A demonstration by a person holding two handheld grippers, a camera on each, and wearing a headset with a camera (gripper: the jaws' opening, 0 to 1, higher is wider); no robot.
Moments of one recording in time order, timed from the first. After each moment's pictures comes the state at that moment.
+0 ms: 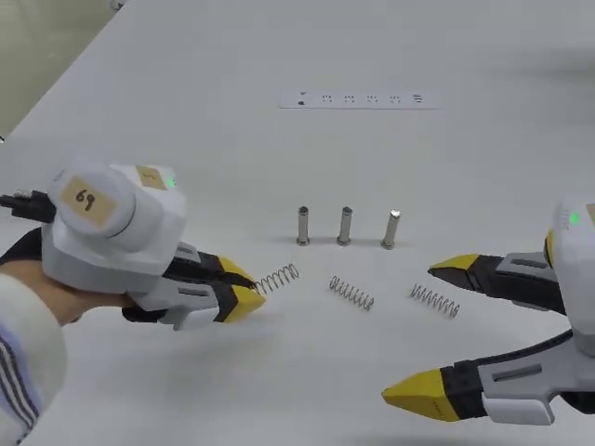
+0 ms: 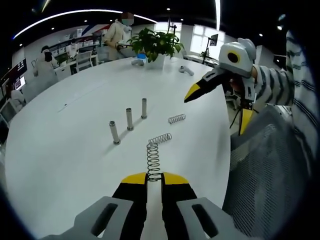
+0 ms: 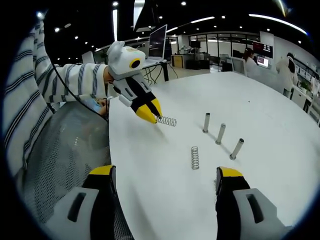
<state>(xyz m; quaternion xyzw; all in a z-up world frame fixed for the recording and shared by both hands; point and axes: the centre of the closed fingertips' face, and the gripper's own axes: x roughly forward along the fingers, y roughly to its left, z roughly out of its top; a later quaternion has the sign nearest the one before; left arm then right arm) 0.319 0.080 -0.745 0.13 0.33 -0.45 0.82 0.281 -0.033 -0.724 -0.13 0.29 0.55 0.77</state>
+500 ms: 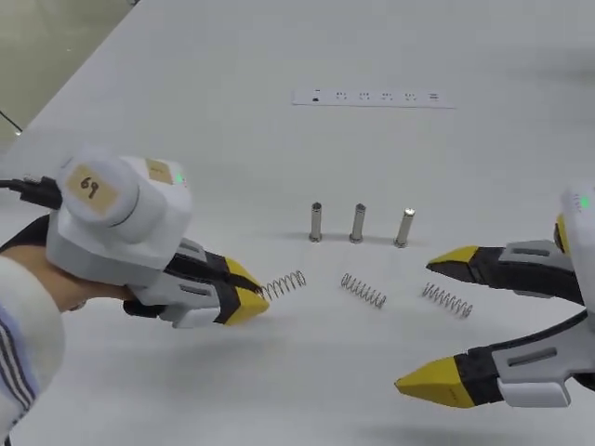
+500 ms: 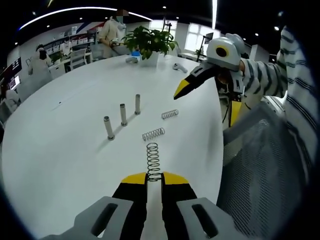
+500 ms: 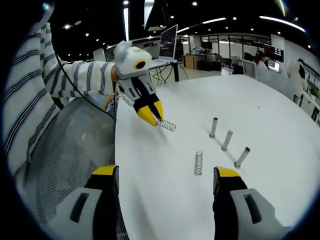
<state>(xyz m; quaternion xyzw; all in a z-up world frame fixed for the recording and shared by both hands) 0.305 0.084 -0.748 0.14 0.34 -0.48 0.79 0.284 -0.026 -0.722 -0.14 0.28 0.60 0.74</state>
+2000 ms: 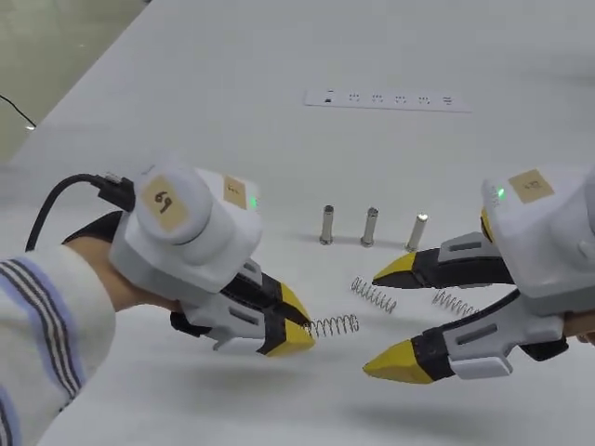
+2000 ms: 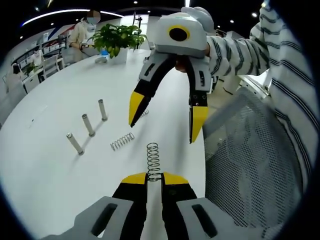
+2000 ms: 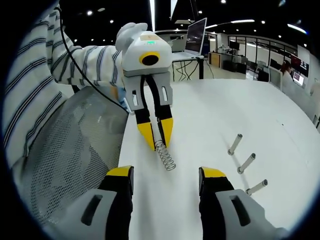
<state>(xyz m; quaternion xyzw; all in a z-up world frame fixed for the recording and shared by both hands) 0.278 0.045 -0.750 0.18 0.34 -0.57 0.73 0.279 0.015 -0.730 -0.19 0.27 0.67 0.67</state>
